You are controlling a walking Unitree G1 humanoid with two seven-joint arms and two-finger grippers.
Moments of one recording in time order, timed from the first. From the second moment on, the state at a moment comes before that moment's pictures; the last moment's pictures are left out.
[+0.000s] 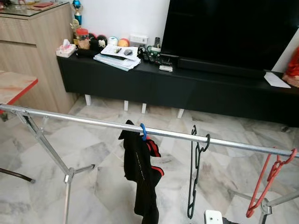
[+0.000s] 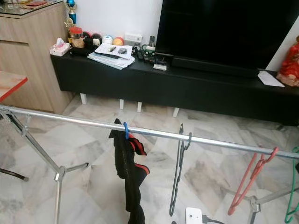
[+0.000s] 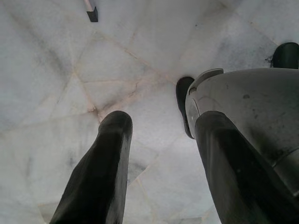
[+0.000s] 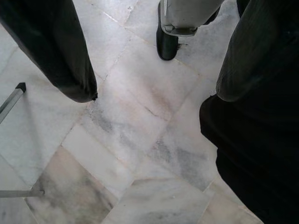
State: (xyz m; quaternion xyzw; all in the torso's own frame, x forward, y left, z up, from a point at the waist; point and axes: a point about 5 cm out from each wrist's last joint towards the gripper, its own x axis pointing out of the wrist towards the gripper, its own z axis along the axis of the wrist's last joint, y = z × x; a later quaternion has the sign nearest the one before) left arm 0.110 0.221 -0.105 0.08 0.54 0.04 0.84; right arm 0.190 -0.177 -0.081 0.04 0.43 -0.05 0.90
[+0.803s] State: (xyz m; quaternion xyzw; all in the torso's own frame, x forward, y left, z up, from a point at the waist) left arm 0.157 0.216 -0.090 0.07 0.48 0.03 0.87; right arm 0.194 -0.190 -0.077 0.05 0.42 -0.07 0.90
